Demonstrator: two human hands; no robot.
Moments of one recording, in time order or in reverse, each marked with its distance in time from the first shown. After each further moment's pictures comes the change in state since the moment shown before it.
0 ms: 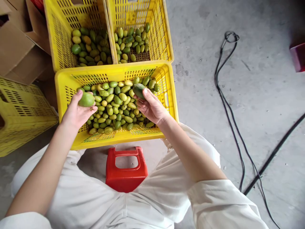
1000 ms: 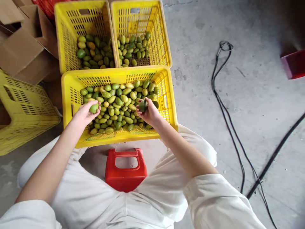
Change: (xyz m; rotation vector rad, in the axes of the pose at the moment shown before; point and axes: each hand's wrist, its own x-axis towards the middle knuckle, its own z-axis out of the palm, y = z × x) left_hand 0.000 -0.007 0.005 0.124 0.197 -0.181; right_hand 0.011 0.026 -0.010 0.075 0.347 0.276
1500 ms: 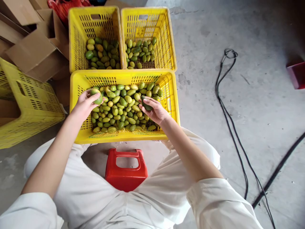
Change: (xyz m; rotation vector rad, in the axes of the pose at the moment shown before) left_hand 0.003 0.017 -0.018 0.013 -0.151 0.332; right_hand -0.023 -0.015 0.008 -0.057 -0.099 -0.138
